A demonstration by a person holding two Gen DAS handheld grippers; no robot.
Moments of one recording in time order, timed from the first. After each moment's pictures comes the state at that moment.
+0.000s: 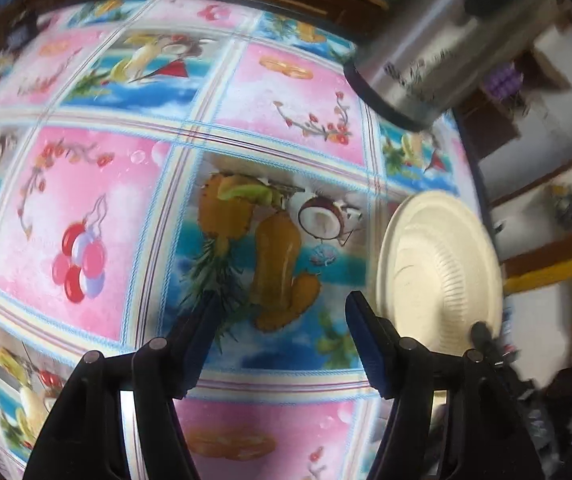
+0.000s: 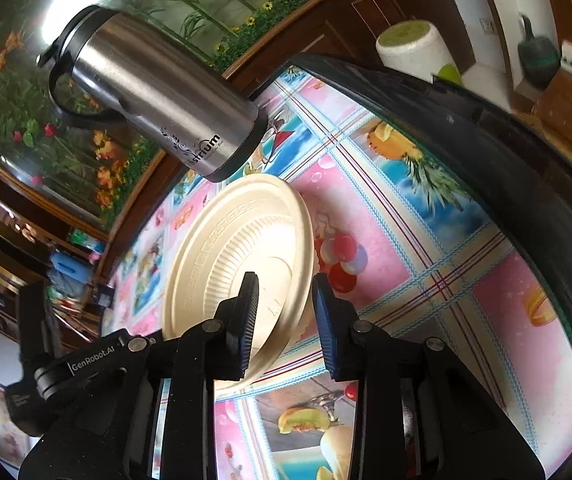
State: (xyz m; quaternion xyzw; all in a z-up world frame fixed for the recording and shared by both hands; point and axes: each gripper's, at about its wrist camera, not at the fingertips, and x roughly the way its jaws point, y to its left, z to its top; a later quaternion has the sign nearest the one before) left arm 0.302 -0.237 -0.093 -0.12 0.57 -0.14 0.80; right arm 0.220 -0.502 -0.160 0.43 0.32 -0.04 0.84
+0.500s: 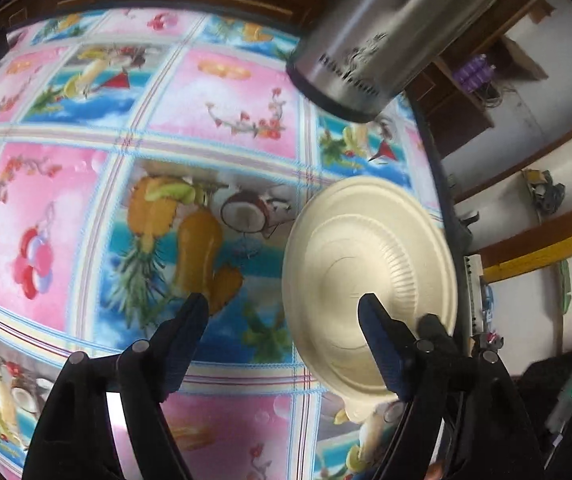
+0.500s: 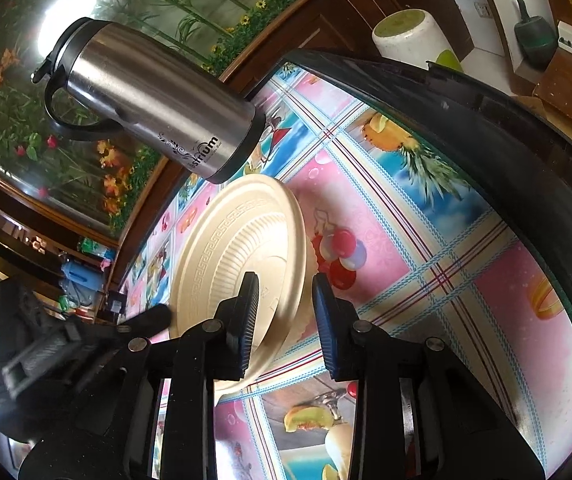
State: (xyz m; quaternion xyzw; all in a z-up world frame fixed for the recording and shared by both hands) left arm 0.298 -0.282 -0.091 -0.11 0.57 -0.18 0.79; right arm 0.220 -0.502 -0.162 0.44 0.32 -0.04 0.84
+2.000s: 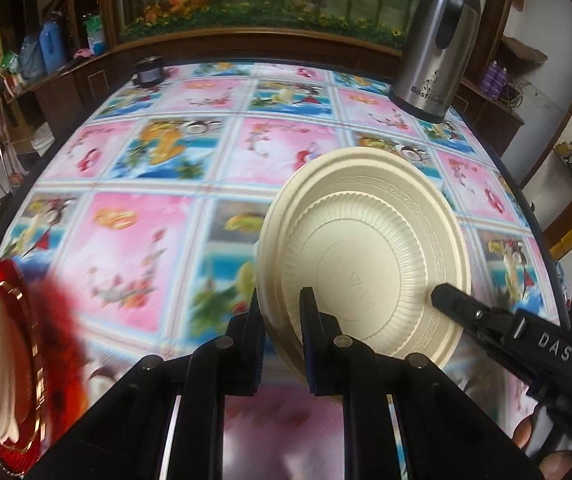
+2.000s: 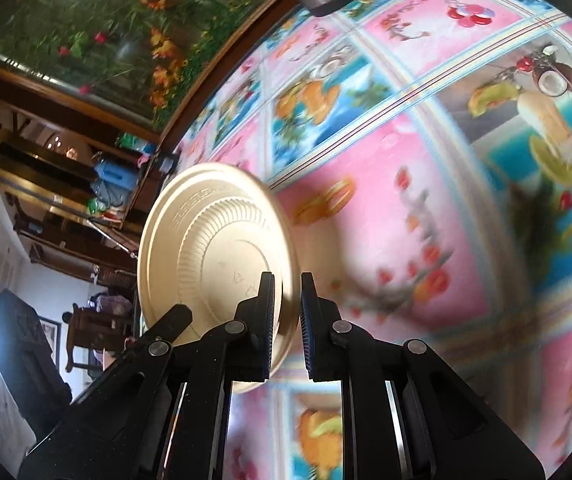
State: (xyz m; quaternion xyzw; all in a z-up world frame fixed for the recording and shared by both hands) left arm 0.134 -0.086 -0.070 0.00 0.45 -0.10 0.89; right arm 0.152 -0.314 -0.165 0.39 0.41 0.10 0.82
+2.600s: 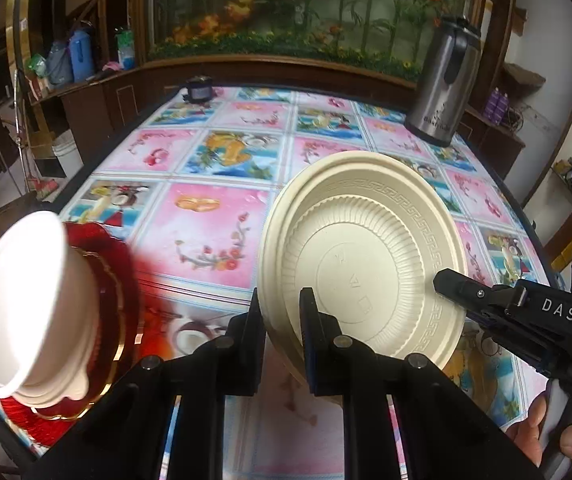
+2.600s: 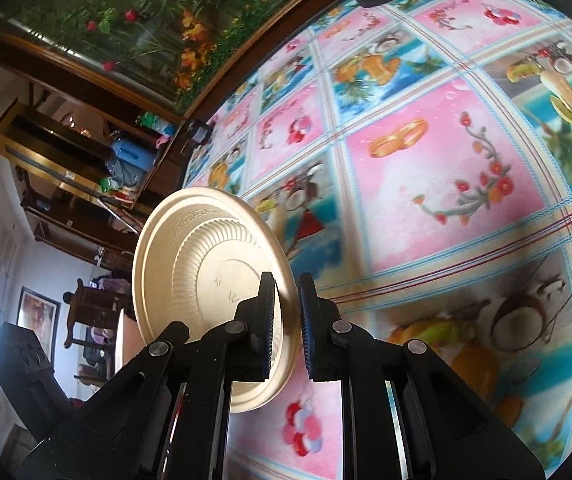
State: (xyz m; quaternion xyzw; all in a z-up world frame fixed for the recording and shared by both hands) left arm 0.079 -0.025 -0.051 -0.02 0.40 -0.07 0.91; right arm 0.125 -0.253 -0.140 0.37 0.40 0.13 0.83
